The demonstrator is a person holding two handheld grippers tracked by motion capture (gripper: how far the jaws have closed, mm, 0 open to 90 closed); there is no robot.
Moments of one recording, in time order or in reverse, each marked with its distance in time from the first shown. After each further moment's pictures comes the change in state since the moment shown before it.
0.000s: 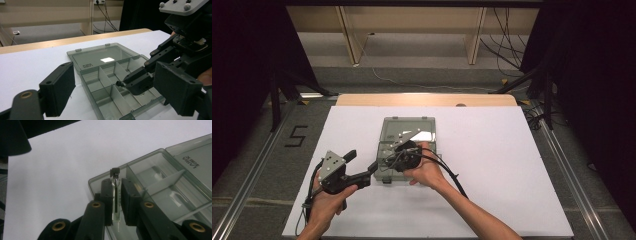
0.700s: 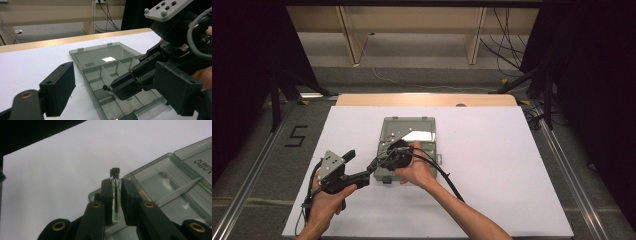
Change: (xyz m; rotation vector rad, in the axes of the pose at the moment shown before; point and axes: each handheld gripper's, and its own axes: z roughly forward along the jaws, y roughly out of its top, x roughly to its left) left arm 0.002 0.000 0.000 0.003 0.008 -0.003; right arm 0.003 0.008 0.024 0.001 -0.004 0.054
